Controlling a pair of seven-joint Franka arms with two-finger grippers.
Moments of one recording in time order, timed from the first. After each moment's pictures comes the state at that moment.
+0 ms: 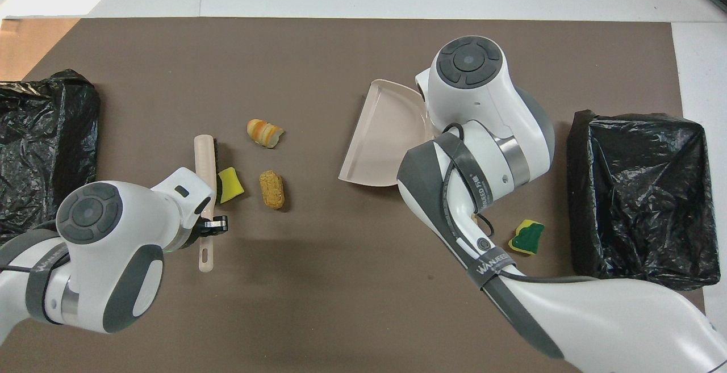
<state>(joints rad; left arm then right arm) -0.33 -0.14 0.02 -2.38 -0.02 2.20 -0.35 0.35 0.44 0.06 -1.49 -0.20 1.76 -0.78</state>
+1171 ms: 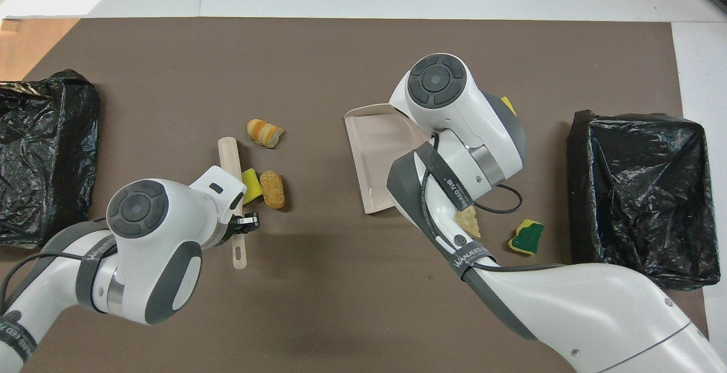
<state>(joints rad) -0.43 -0.05 0.02 -2.35 -0.08 2.27 -0.48 0.36 0.50 0.07 -1.49 -0.33 1.89 -1.20</state>
